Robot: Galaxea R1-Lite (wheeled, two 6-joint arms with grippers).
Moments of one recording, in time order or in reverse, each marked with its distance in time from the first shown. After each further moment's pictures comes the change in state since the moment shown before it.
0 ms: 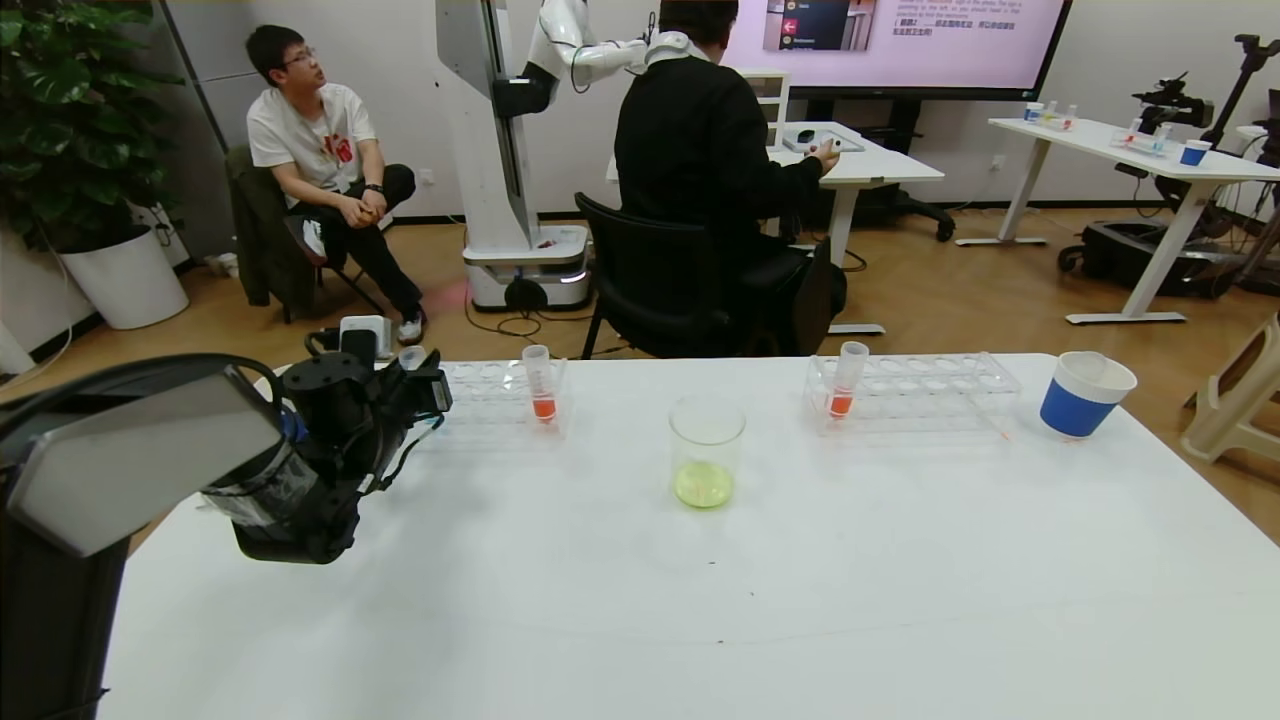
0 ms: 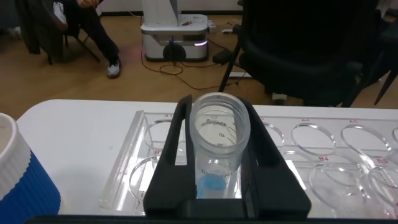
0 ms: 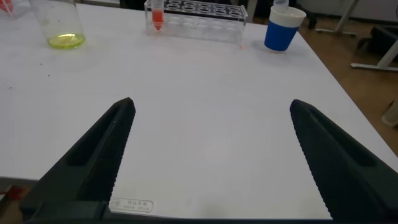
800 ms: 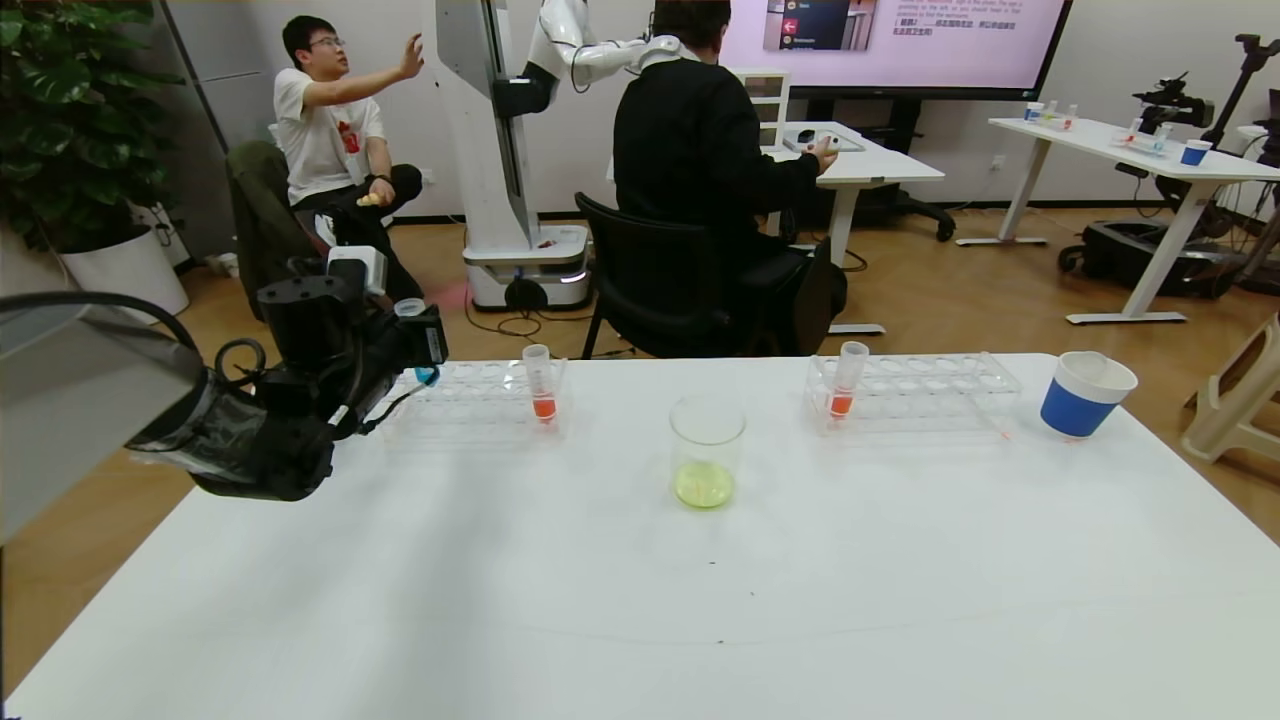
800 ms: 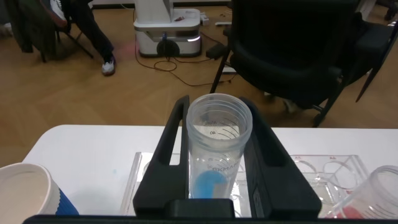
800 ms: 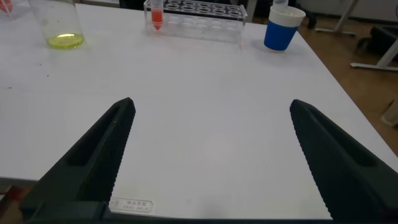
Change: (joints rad) left arm -0.033 -0.221 -0.099 0.376 0.001 0.000; right arm 0.000 0.000 0.000 0.000 0.000 0.000
